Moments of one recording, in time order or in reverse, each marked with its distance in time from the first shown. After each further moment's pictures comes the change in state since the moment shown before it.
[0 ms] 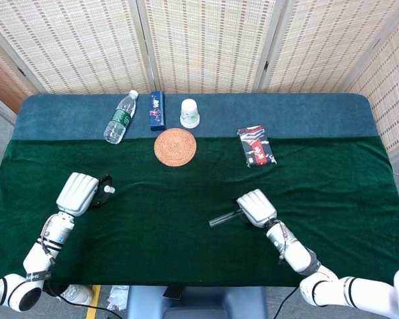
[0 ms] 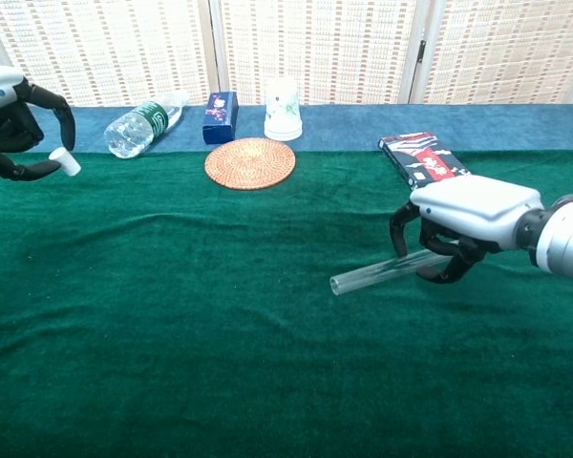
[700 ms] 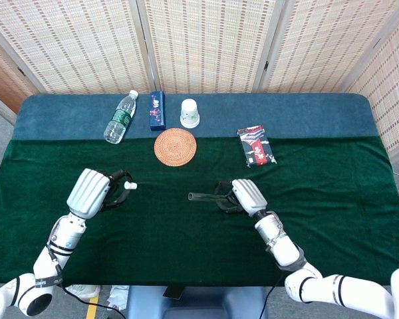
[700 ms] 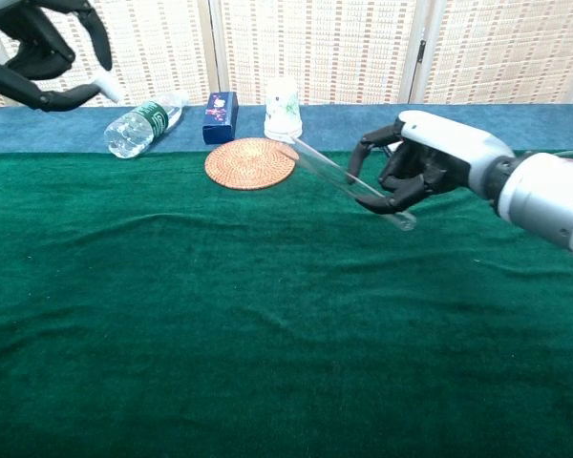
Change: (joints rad) left arm -0.012 -0.003 -0.063 -0.173 0.118 0.131 -0.064; right arm -0.001 -0.068 0.166 -0.077 0.067 0.027 0.470
